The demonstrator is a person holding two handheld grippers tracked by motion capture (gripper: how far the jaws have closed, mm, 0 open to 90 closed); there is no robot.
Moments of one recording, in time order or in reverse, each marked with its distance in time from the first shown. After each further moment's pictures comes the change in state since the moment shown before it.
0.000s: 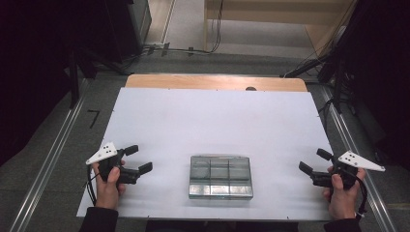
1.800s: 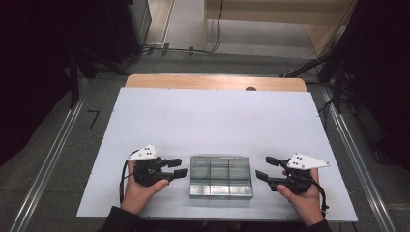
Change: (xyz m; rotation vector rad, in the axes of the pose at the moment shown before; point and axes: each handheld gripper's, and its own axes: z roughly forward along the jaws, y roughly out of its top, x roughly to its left) left arm -0.061 0.013 0.064 0.154 -0.219 0.020; right arm 0.105 0.015 0.056 0.155 0.210 -0.168
